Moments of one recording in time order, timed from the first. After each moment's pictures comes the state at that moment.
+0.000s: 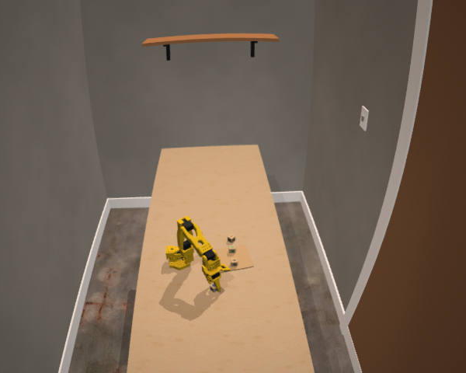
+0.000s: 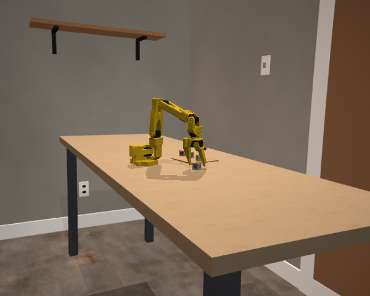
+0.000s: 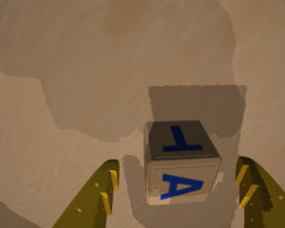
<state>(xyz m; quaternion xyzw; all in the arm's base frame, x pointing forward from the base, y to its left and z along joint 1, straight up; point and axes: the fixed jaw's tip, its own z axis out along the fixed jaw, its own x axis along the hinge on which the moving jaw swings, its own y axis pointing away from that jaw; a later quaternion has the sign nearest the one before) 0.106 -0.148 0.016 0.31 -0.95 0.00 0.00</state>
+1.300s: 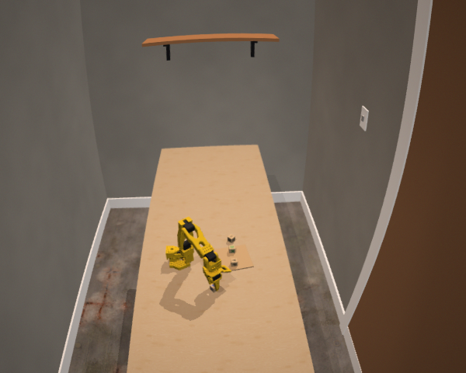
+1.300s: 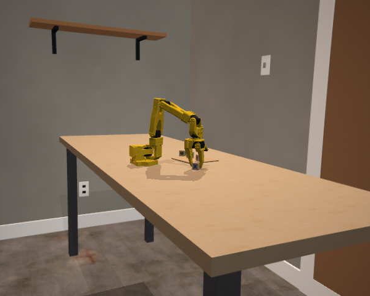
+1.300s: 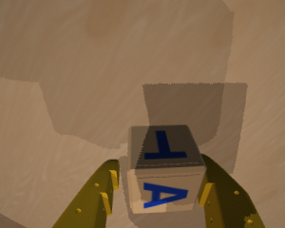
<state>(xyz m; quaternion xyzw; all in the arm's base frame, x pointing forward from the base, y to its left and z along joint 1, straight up) 0.110 -0.153 0.013 0.31 -0.95 0.00 0.00</state>
